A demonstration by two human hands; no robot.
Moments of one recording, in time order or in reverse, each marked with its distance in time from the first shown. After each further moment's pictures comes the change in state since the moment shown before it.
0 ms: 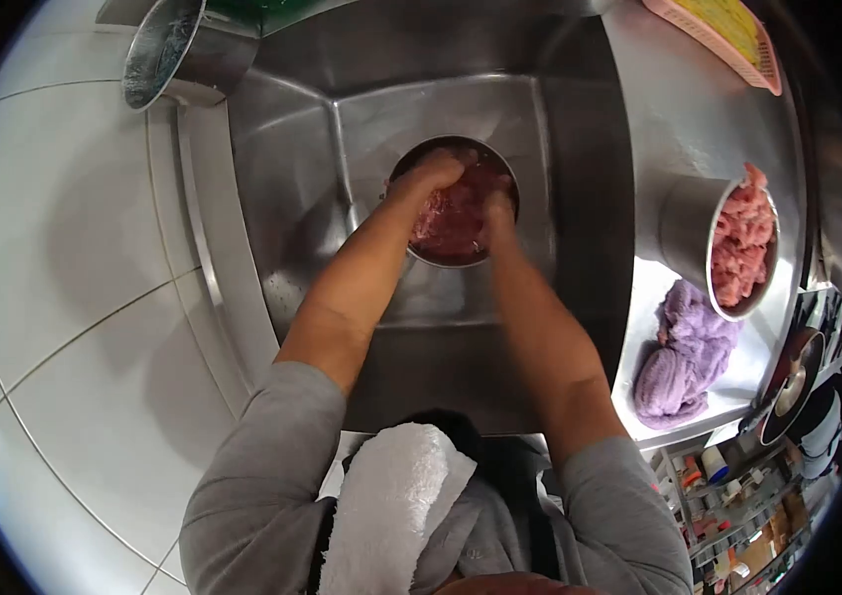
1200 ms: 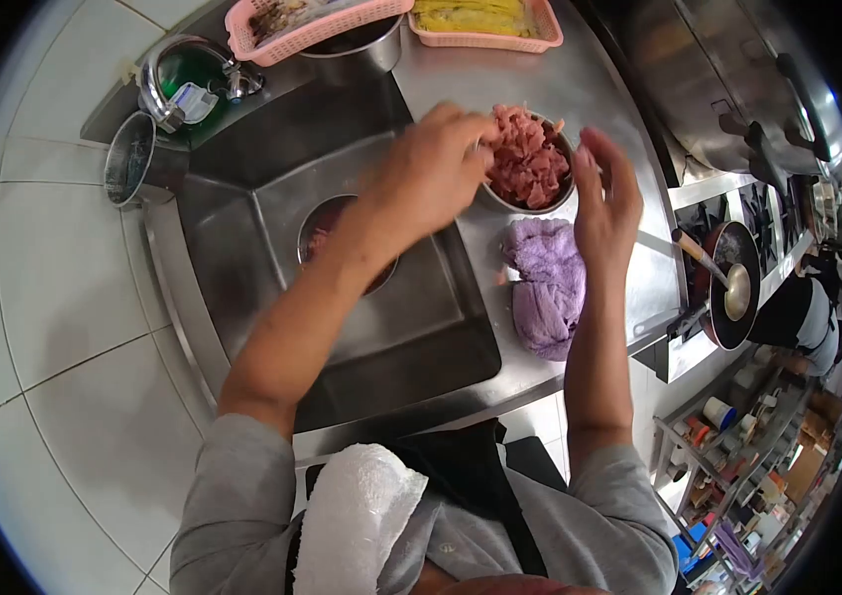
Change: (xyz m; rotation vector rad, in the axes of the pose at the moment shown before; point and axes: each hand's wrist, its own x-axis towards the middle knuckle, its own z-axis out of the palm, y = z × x) left_hand -0.181 0.349 -0.020 0.110 0.378 0.866; right_hand -0.342 -0.228 -0.126 -0.609 0.398 -1.624
